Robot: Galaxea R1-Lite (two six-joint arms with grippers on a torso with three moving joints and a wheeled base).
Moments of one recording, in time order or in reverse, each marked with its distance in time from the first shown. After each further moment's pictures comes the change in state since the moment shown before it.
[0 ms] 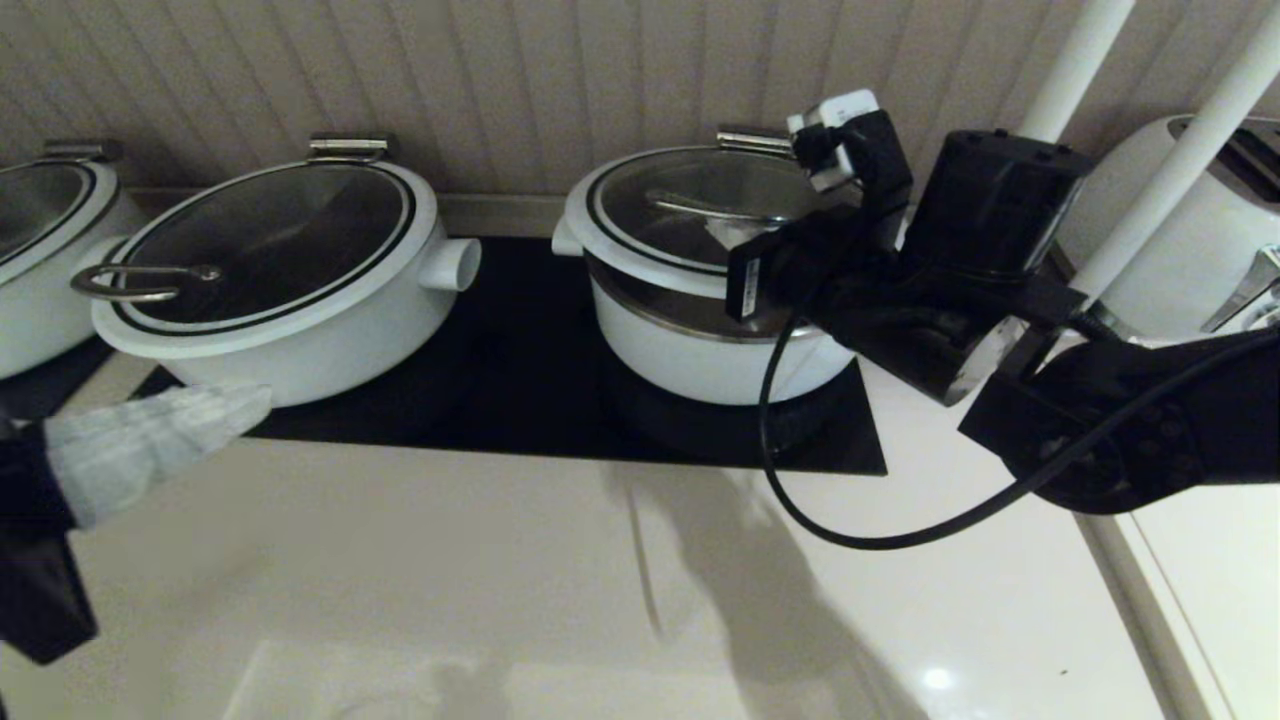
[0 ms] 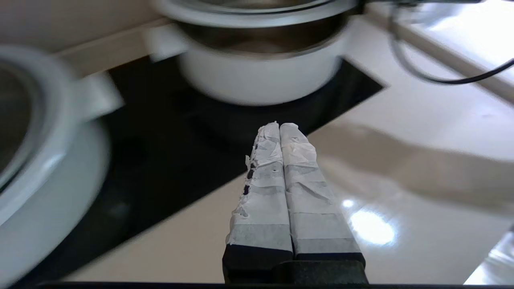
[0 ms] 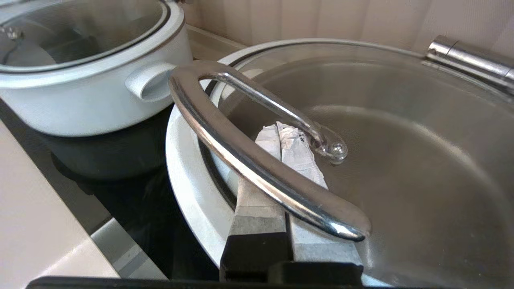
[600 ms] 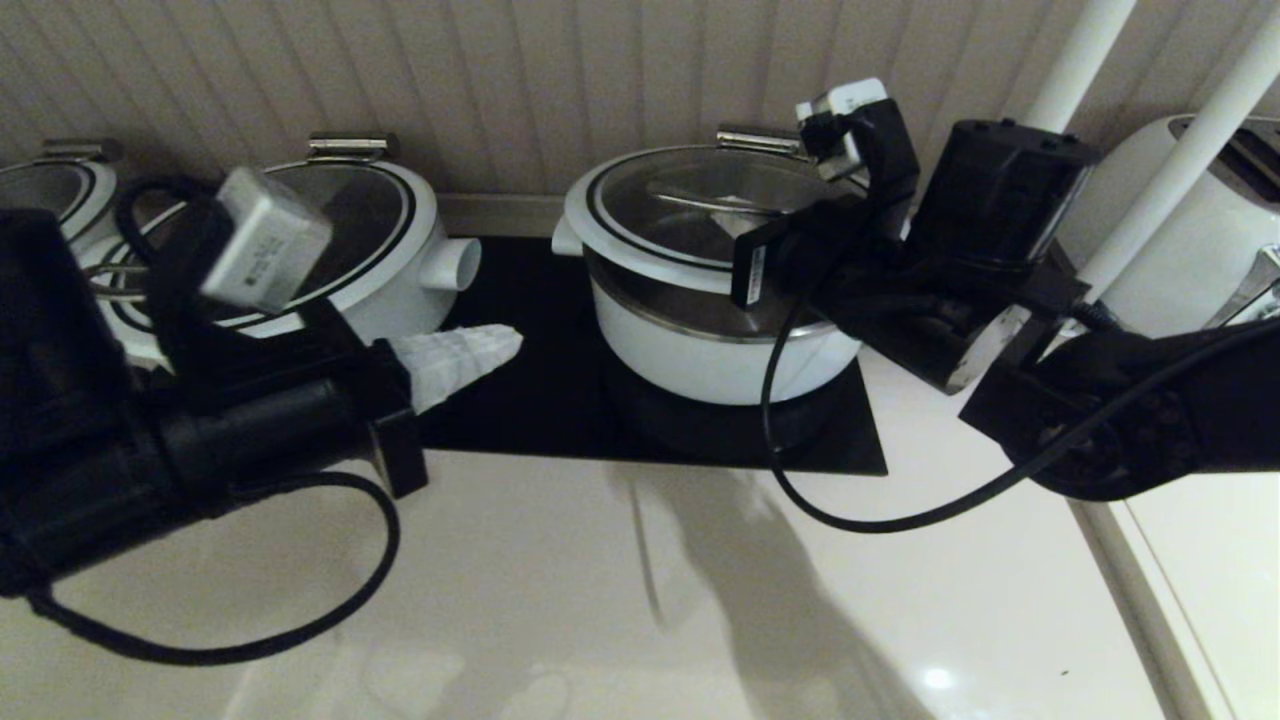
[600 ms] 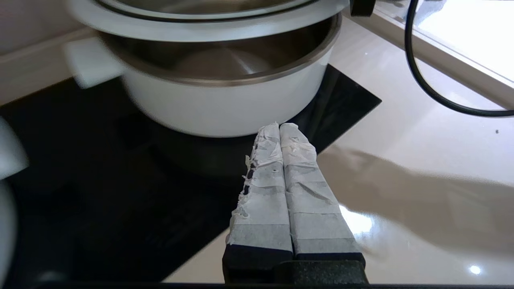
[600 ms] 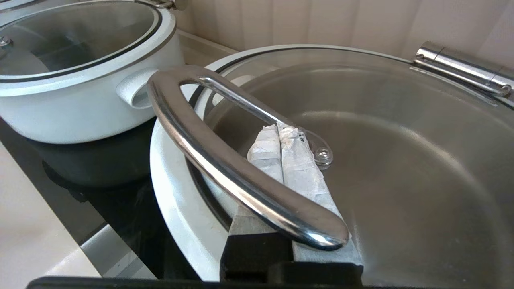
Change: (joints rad) left arm -0.240 0.437 -0.107 -0.285 0.133 -0.003; right arm -0.015 0.003 -0.022 0.003 0.000 0.001
